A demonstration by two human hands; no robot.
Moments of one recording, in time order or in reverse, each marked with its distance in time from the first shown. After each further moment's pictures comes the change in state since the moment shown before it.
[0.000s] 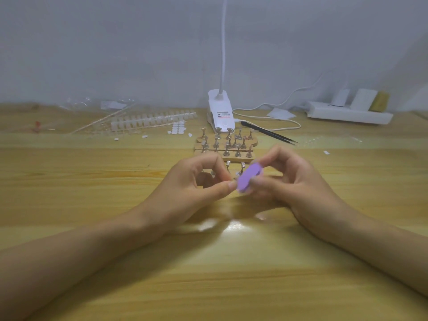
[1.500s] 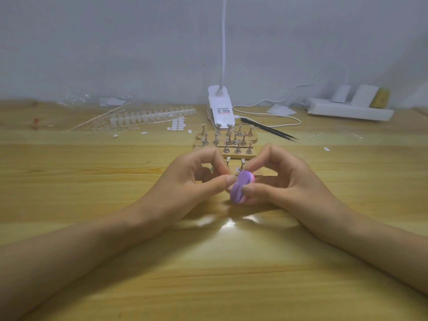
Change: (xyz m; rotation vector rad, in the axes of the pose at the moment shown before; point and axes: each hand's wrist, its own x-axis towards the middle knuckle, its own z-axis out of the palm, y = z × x) left_hand 0.001 -0.005 -0.001 0.008 -0.001 0.042; right_hand -0.004 0.001 0.004 -0.039 -0.059 -0.043
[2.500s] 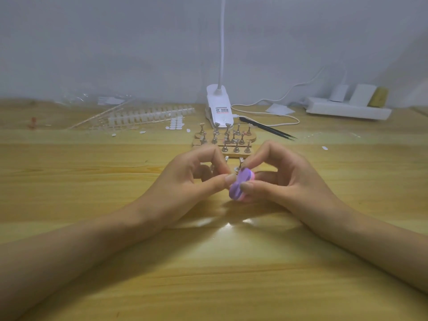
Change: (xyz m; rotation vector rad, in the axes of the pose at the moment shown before) left_hand 0.001 -0.002 -0.002 0.013 -0.005 0.062; right_hand 0.000 -0.003 -0.002 0.001 -0.015 -0.034
